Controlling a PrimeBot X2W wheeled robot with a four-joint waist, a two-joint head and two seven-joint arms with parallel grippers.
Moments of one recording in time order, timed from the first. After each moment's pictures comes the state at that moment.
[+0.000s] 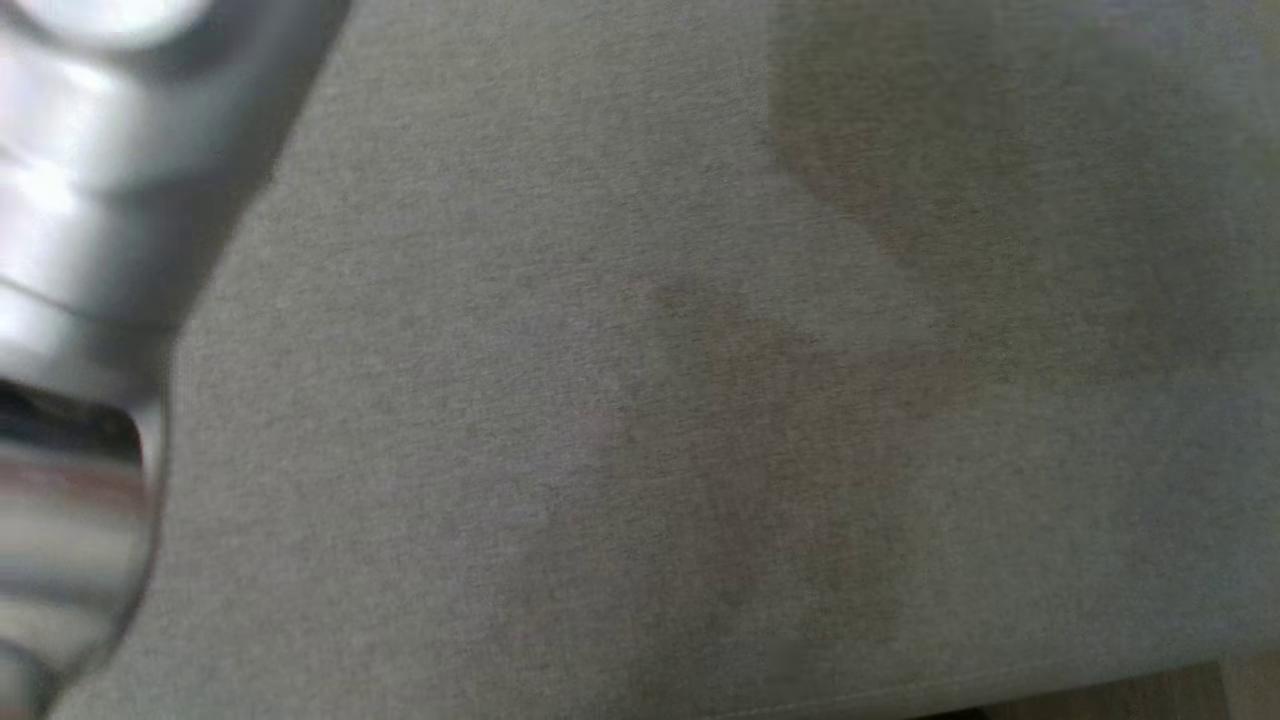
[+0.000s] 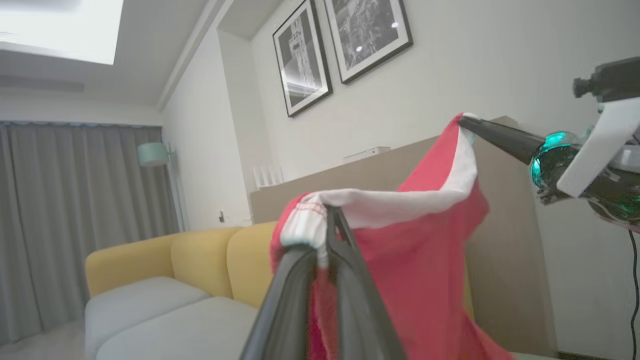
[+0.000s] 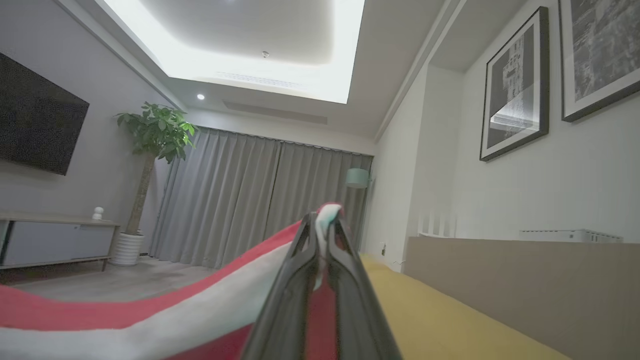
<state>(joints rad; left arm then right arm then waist) -1.54 0.19 -0.79 0.53 -0.62 -0.13 -0.26 -1.40 -0.51 0.21 0.50 0.39 0.13 -0.22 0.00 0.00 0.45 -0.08</state>
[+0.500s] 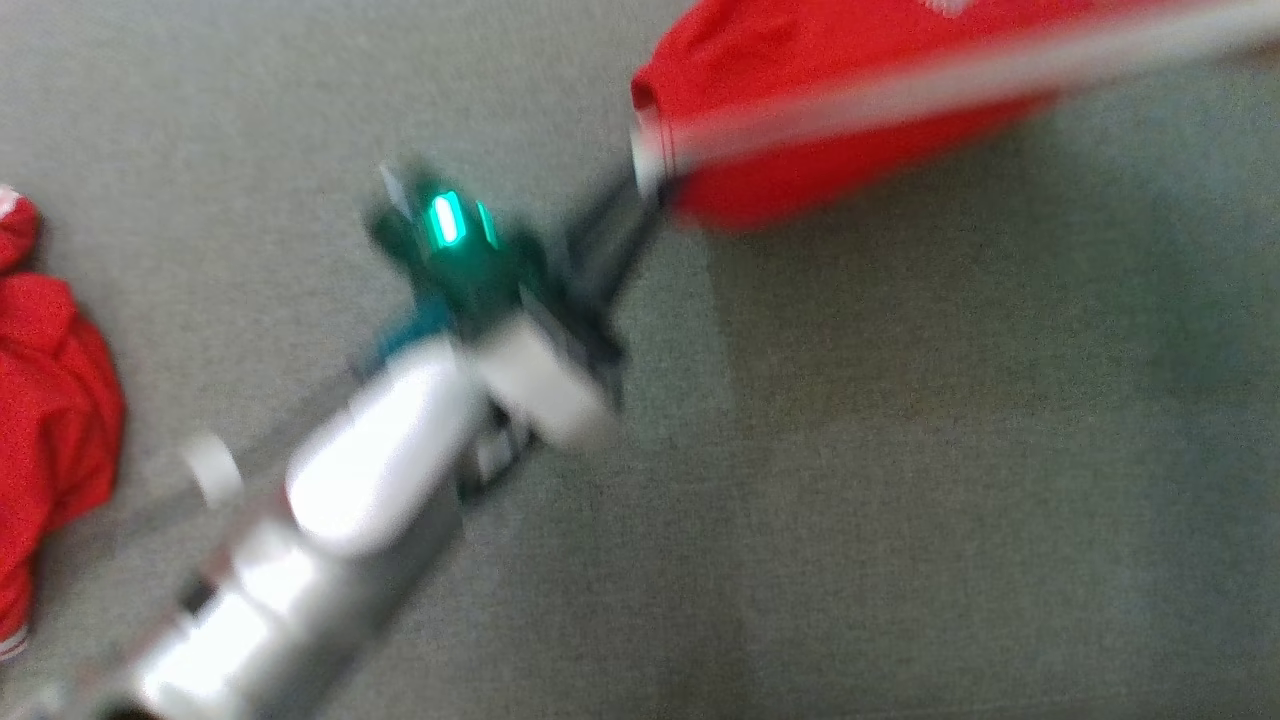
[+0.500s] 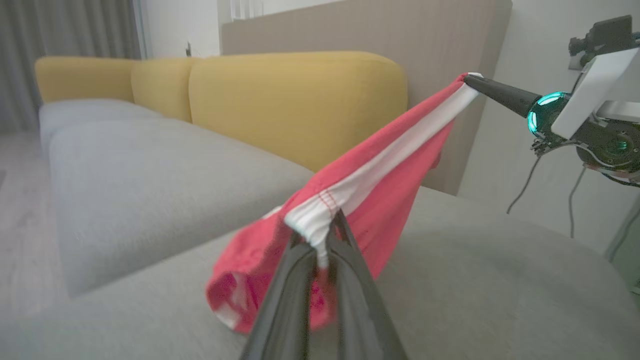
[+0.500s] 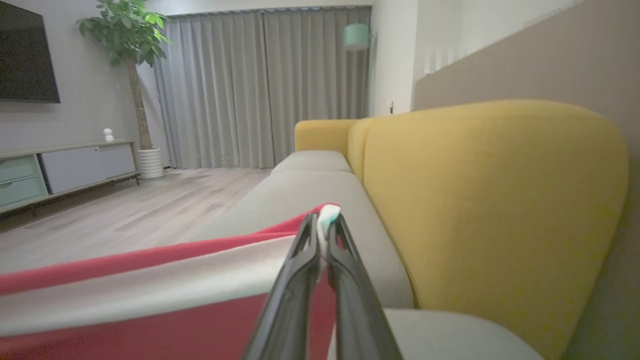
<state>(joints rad) -0.81 0.23 -0.87 0.37 -0.54 -0.13 -0.26 -0.53 -0.50 -0.01 0.22 0.48 0.13 -0.21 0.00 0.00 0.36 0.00</state>
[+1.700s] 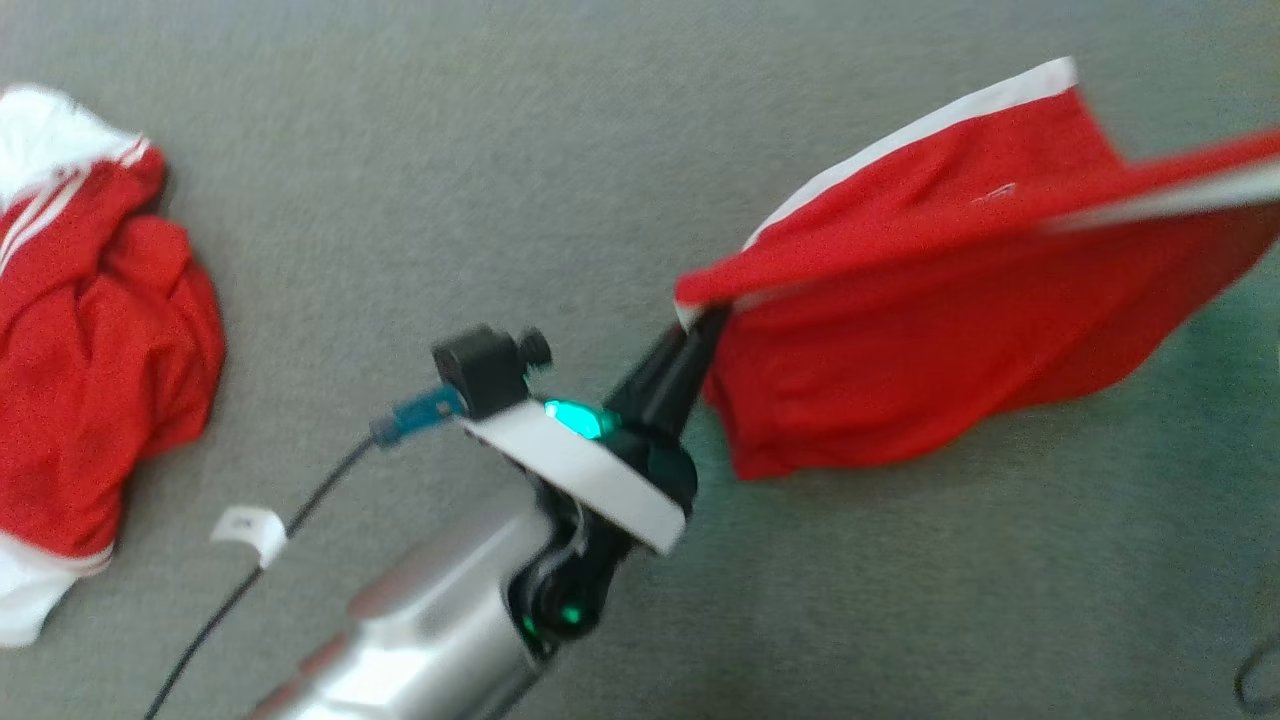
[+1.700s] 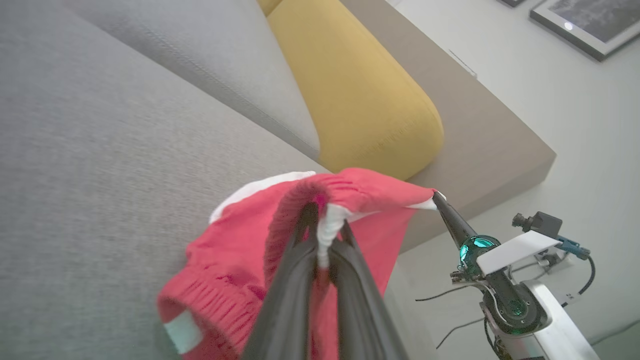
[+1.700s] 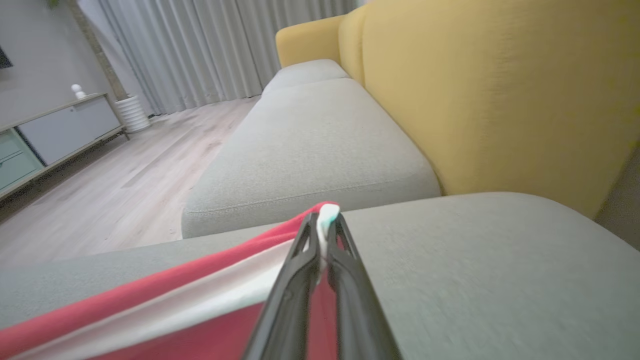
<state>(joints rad) -0.58 0.17 -0.99 0.22 -1.23 -0.13 -0.19 -0.28 -0.20 -0.31 -0.01 0.36 0.13 0.18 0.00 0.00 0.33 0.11</state>
